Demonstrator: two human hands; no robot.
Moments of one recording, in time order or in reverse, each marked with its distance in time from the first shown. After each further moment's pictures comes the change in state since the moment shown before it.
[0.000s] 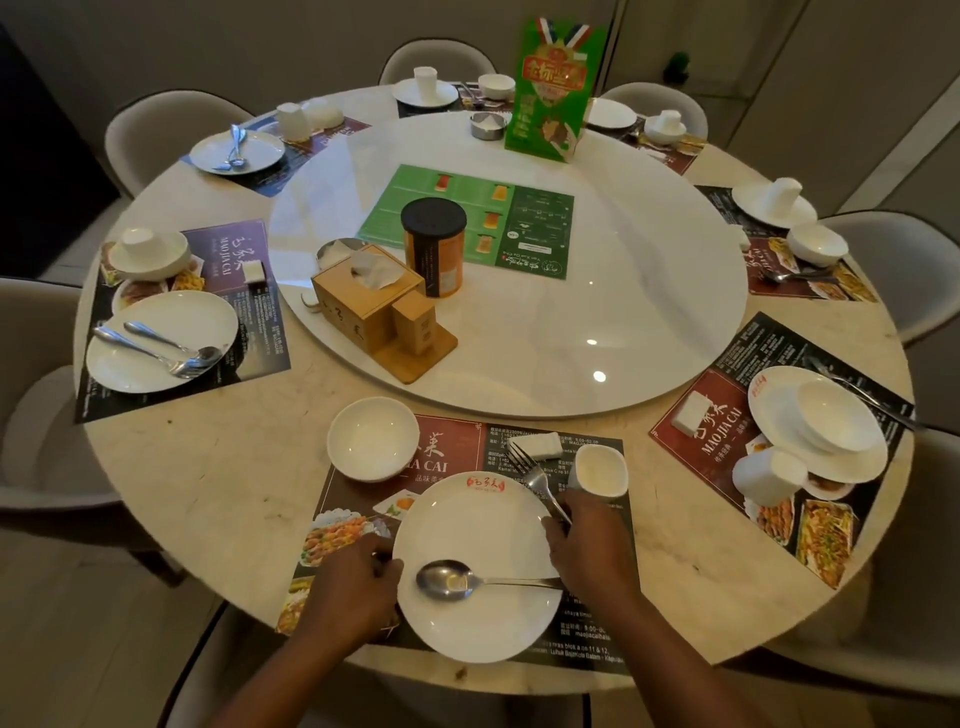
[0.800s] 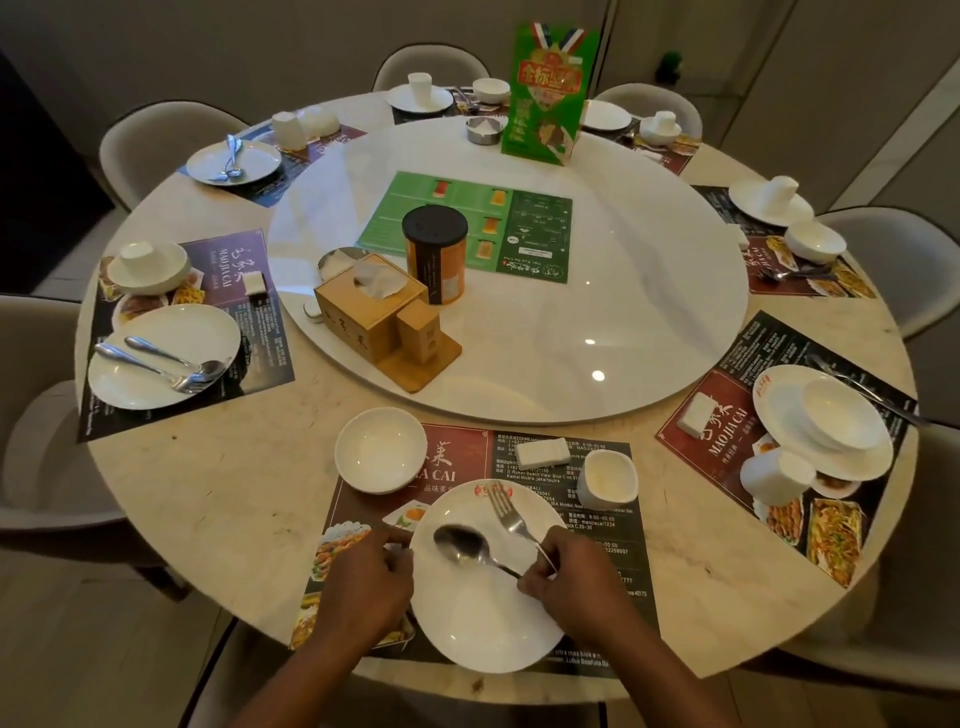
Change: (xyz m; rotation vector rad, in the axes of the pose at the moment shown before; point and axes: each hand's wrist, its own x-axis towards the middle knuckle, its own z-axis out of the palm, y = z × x) left_hand 0.016 0.001 -0.001 -0.005 0.109 0.072; right_hand -0.024 -0.016 0.004 0.139 -0.353 0.122
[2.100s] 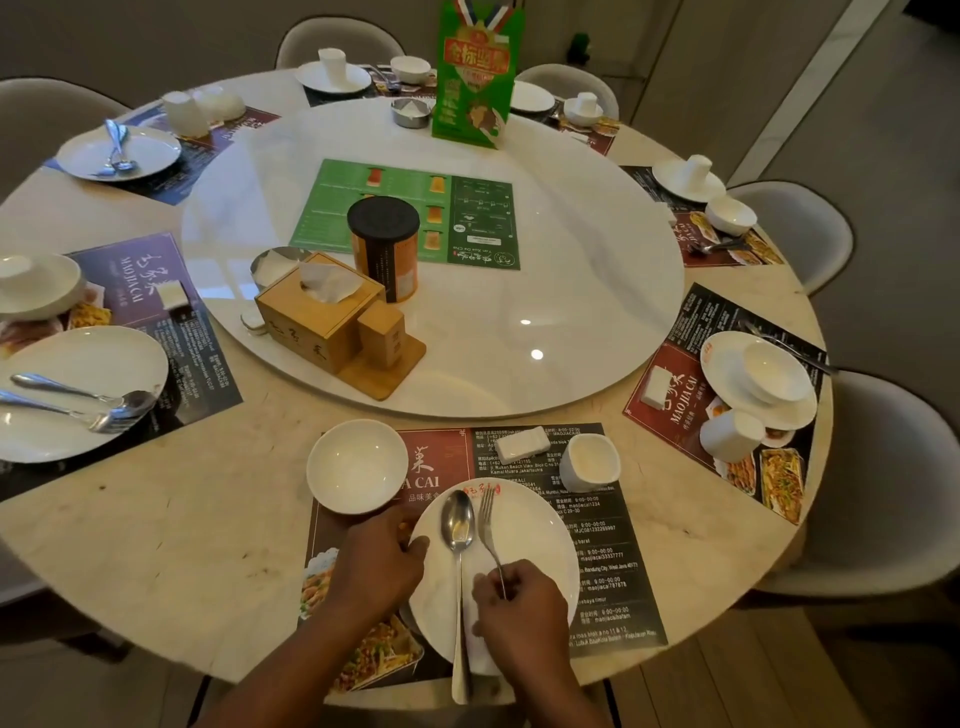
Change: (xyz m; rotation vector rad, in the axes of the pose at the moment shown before) left_hand 0.054 0.003 0.000 0.007 -0.220 0.243; right_hand -0.035 -0.054 0.079 0.418 0.320 0.330
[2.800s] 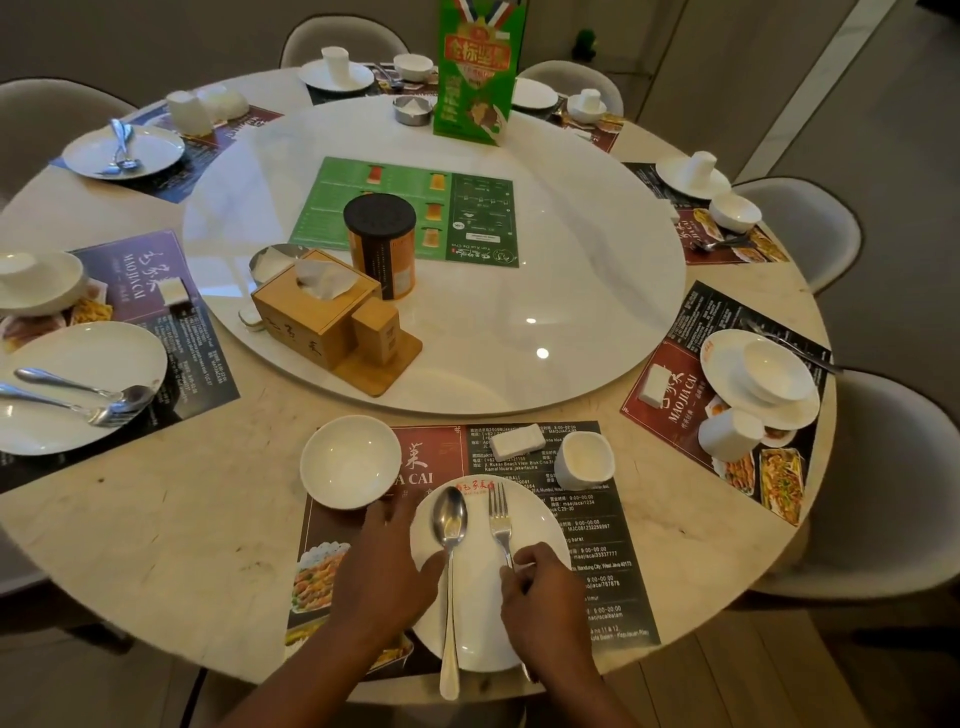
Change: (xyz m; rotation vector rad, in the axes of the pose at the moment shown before) left_hand -0.018 0.010 0.017 0.191 0.047 0.029; right_hand 0.028 0.023 -0.023 -0.211 0.041 -0.203
